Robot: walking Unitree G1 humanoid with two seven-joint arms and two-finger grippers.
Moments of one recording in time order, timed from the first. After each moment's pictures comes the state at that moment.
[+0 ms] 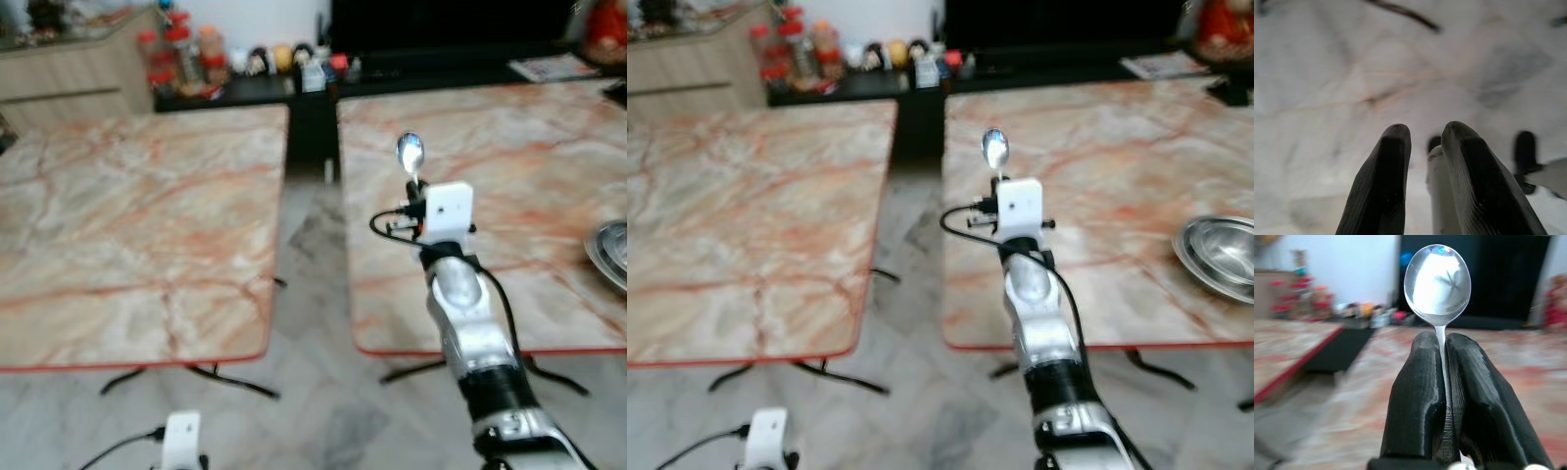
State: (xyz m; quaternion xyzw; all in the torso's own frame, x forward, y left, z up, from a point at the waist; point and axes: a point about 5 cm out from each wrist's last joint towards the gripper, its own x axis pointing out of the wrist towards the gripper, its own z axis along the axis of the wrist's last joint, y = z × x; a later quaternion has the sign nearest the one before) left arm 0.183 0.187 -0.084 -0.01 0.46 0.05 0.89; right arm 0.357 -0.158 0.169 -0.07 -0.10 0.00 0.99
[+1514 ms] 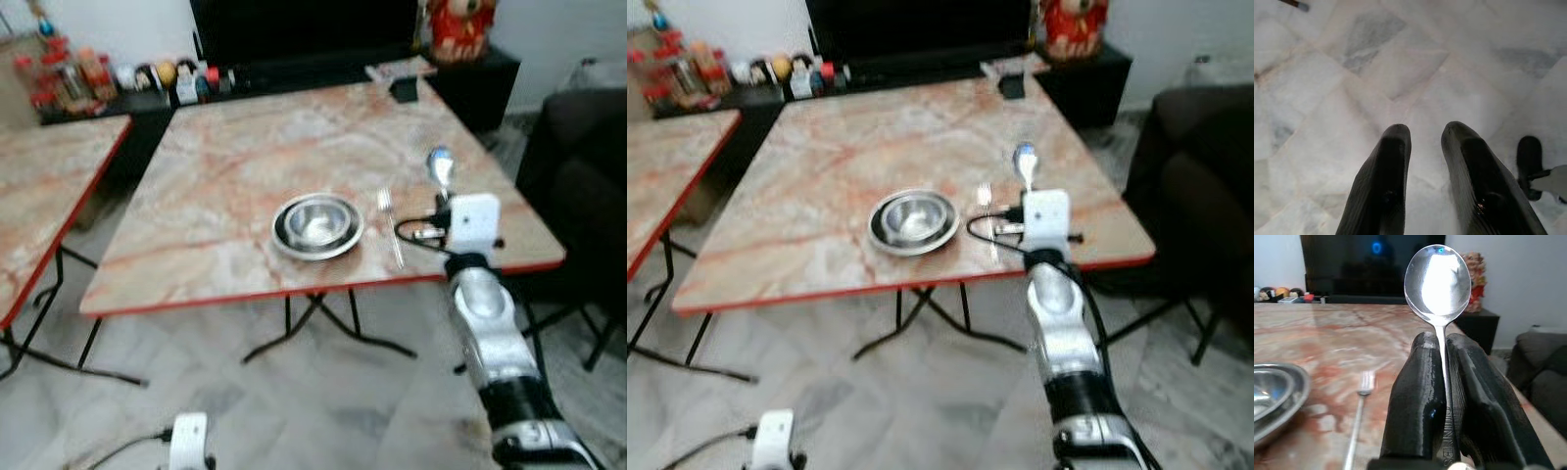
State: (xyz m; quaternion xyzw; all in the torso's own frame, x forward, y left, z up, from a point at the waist) left arm 0.185 0.194 -0.082 0.00 0.45 0.06 0.89; right arm 0.349 -0.176 0.152 -0.08 -0.07 -0.03 0.99
